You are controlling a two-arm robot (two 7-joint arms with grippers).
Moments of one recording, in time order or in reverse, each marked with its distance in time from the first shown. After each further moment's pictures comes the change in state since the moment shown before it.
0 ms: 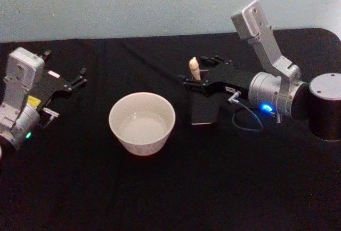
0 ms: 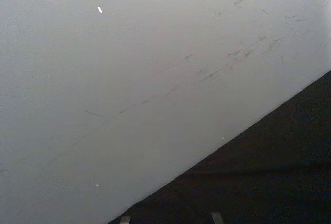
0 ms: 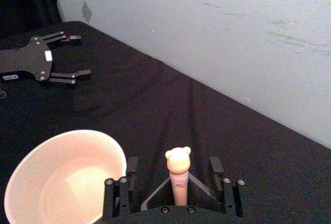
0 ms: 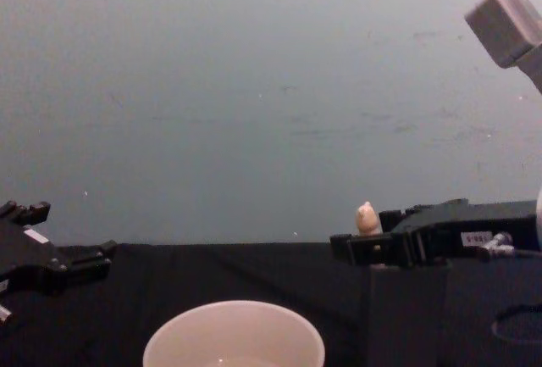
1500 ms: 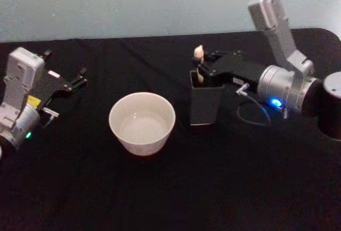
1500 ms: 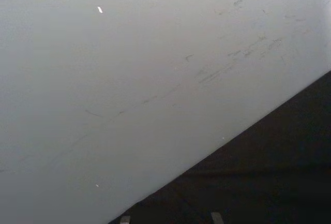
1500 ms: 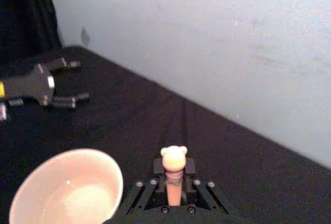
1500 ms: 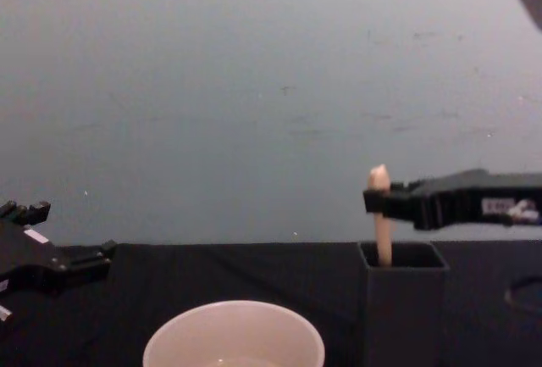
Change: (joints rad) left arm 0.000 0.000 0.000 0.000 0.000 0.000 0.000; right arm -0.036 0.004 0.059 -0.046 0.028 -0.036 -0.001
